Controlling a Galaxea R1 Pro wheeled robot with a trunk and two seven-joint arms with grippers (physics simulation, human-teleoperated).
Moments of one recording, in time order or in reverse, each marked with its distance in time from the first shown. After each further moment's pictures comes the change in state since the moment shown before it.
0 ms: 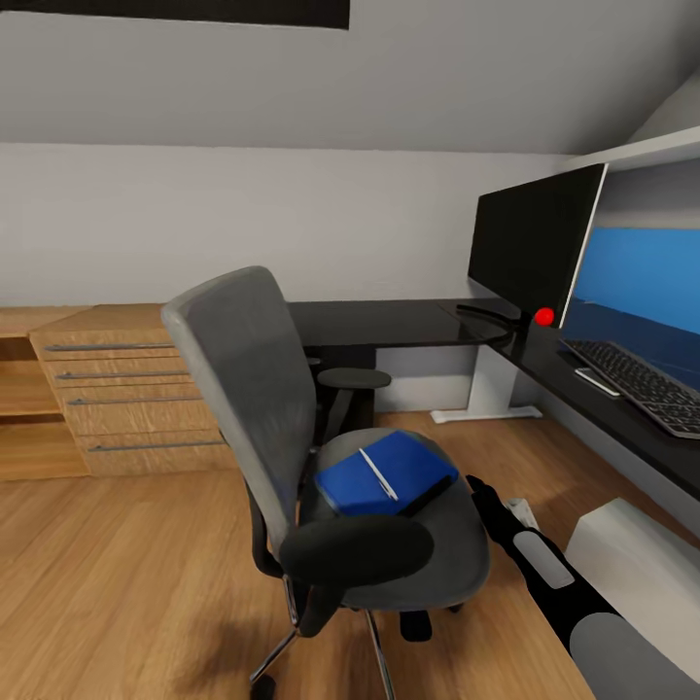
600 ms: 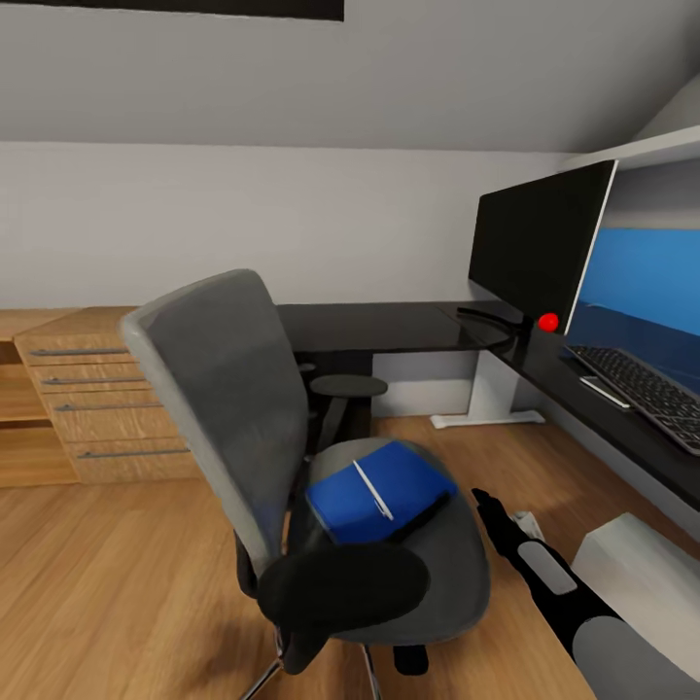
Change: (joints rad) left arm 0.000 0.000 0.000 0.000 0.000 -0.001 0.001; right arm -0.005 -0.006 -0.008 0.081 -0.001 -0.009 -0.002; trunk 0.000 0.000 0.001
